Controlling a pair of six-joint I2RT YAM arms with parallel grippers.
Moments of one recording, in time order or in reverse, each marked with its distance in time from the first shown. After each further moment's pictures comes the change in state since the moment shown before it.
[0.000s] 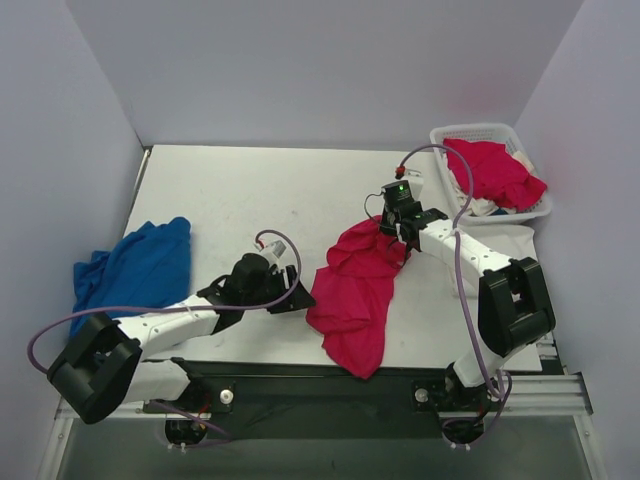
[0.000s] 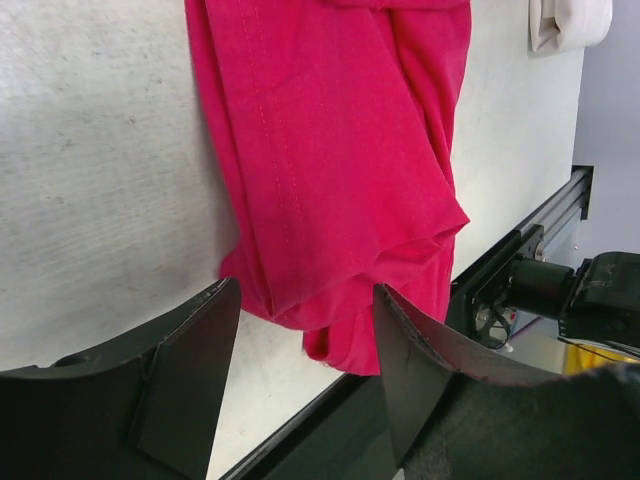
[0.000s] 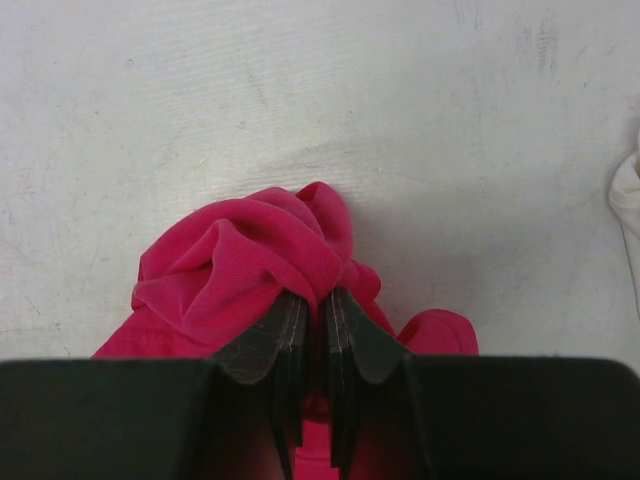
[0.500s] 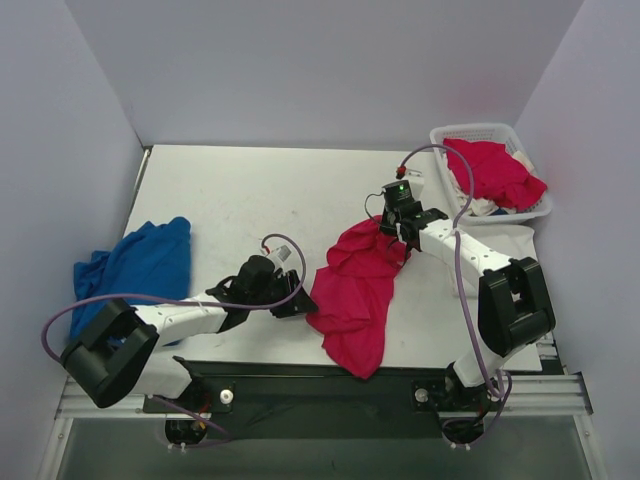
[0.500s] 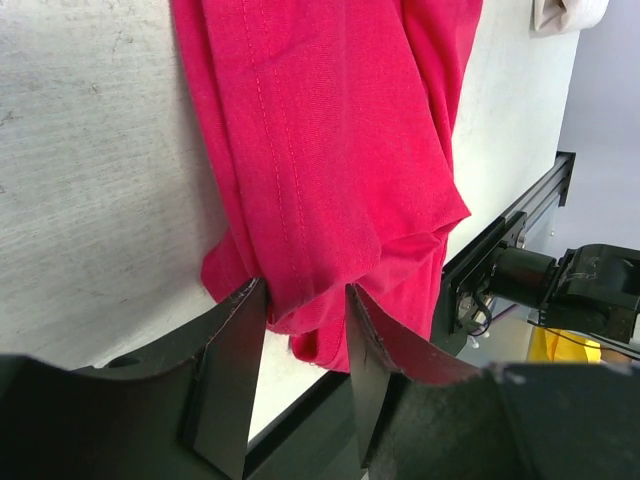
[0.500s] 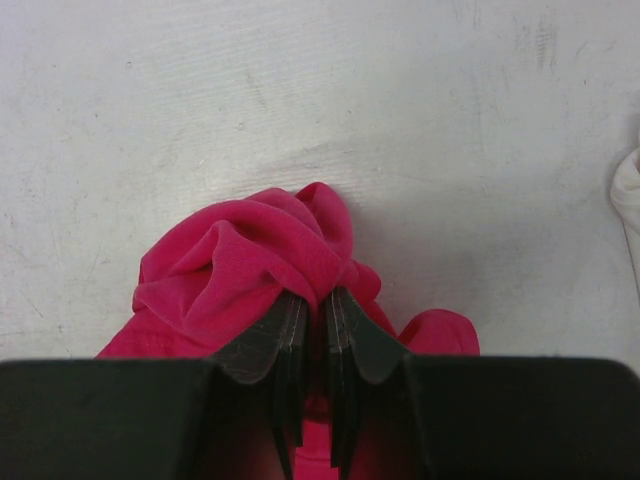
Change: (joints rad) left arm -0.013 0.109 -0.011 0.090 0.069 -0.080; right arm -0.005 0.001 0.000 -0.001 0.000 0.011
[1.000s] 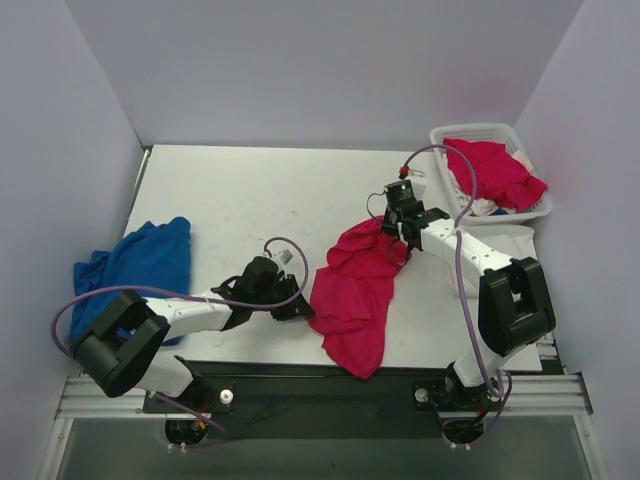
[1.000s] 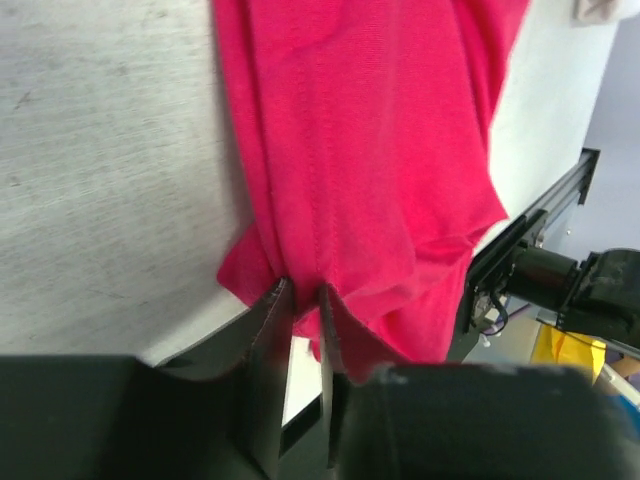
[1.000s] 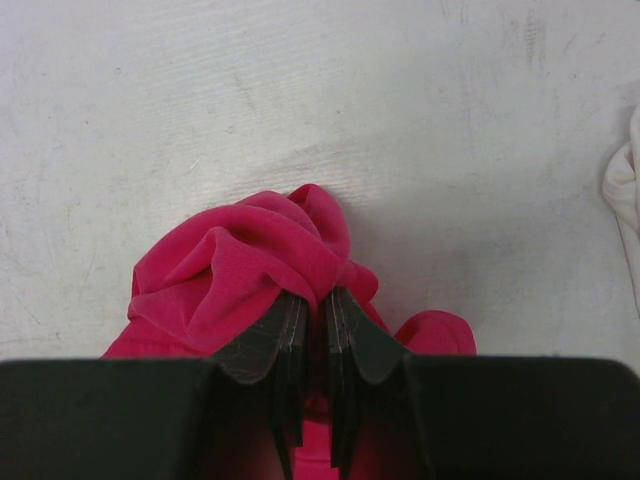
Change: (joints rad) left arm 0.000 0.061 0.004 0.006 0.010 -0.006; right arm -0.013 0.000 0.000 -0.008 0.000 0.015
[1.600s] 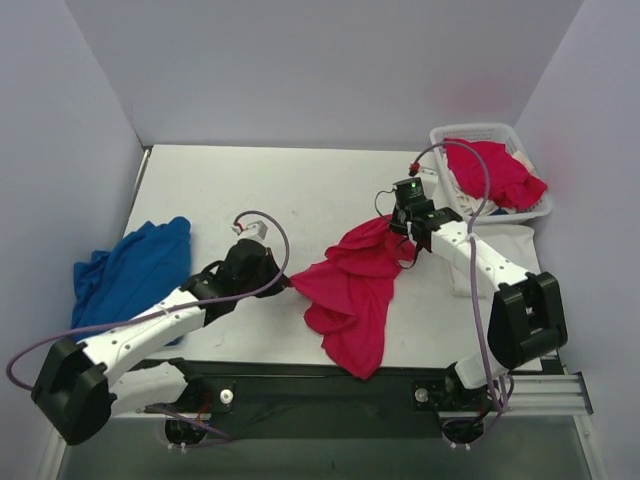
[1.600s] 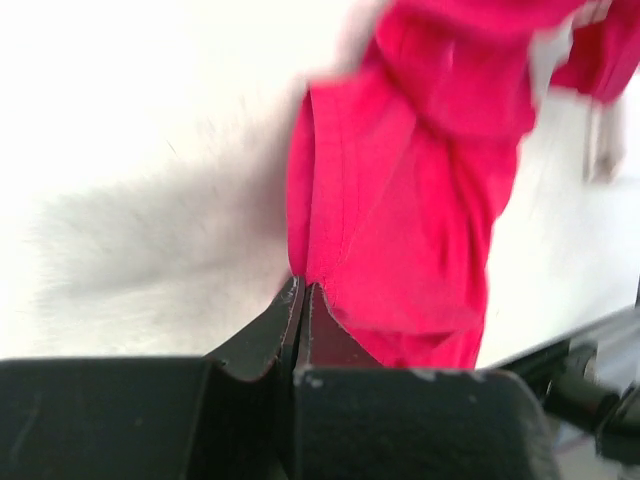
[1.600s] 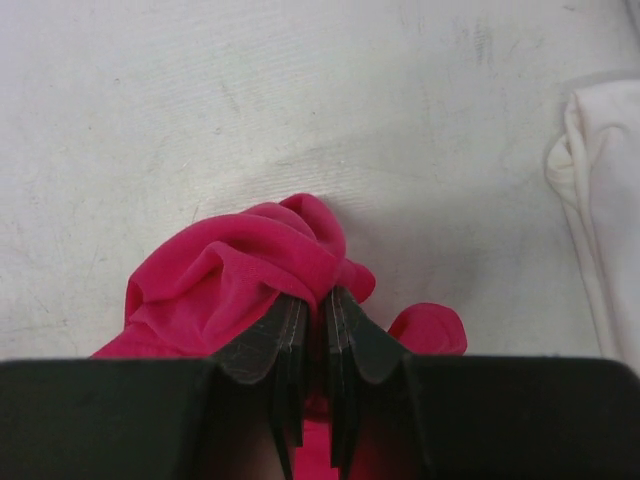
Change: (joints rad) left arm 0.001 -0.243 0.166 -0.423 -0.350 0.087; right arm -0.014 -0.060 0.000 -0.062 0.008 0.002
